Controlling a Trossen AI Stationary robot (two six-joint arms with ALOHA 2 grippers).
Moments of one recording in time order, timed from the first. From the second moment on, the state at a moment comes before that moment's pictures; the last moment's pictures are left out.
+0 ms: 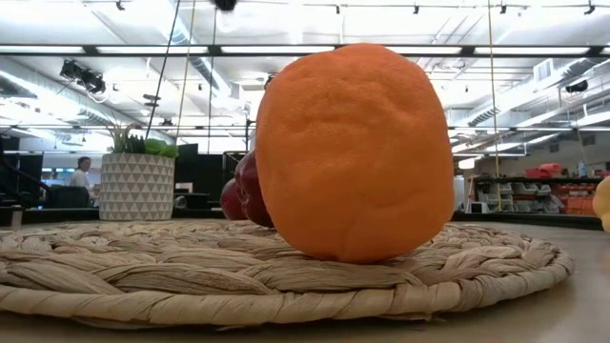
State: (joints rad) left arm -0.47 1.44 0.75 0.69 -0.20 -0.23; right arm 0.99 1.58 0.92 -1.29 0.29 2.17
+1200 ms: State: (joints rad) left arm -0.53 1.33 0.66 0.73 -0.34 -0.19; right arm 0.82 1.58 0.74 -1.20 0.34 2.09
